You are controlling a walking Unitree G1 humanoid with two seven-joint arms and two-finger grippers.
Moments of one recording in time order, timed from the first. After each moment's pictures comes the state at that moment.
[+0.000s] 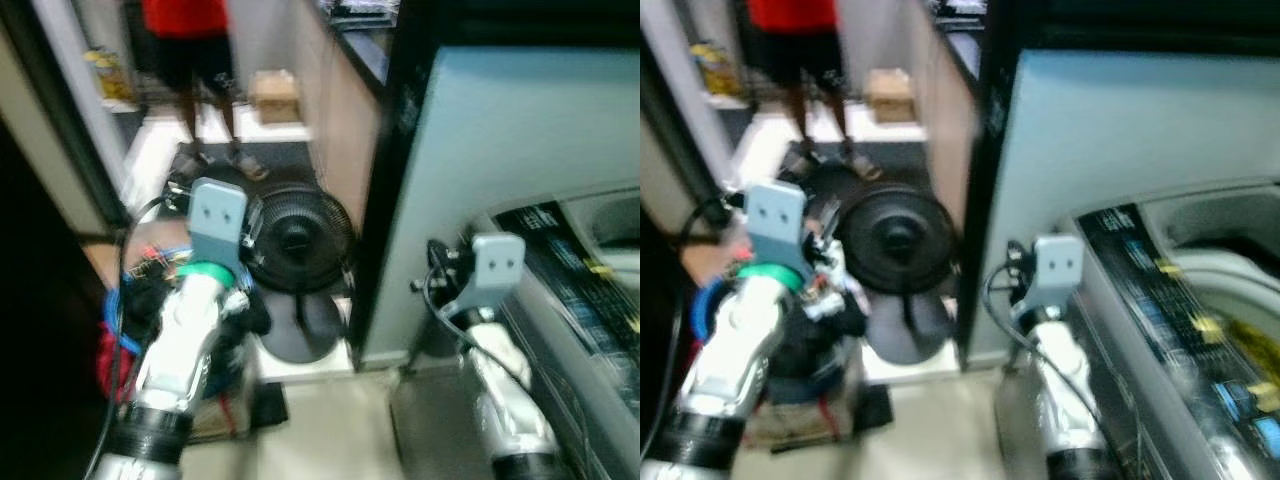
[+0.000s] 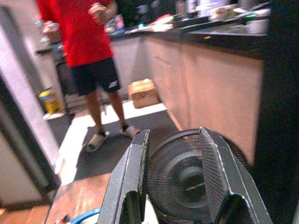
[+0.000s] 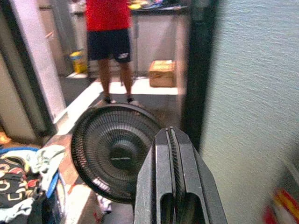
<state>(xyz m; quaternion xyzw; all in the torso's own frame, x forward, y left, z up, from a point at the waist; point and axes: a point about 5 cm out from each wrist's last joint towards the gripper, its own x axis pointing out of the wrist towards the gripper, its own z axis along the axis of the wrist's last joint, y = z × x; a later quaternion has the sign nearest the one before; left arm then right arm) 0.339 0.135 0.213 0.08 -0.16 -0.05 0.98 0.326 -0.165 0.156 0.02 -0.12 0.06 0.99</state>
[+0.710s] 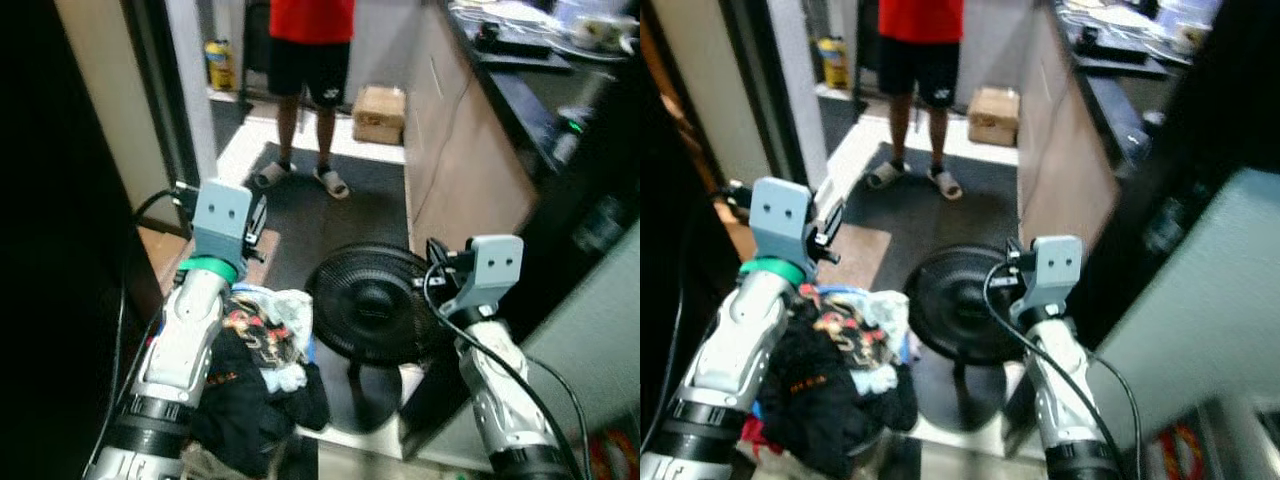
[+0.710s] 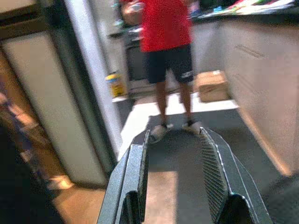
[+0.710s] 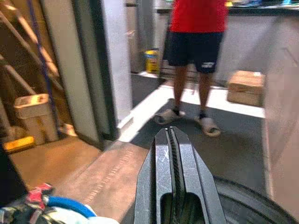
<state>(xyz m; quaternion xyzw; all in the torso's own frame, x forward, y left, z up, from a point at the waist) 0.339 0.145 0.209 0.09 -0.15 -0.03 0.98 0.326 -0.149 0.156 0.02 -0.12 0.09 0.99</state>
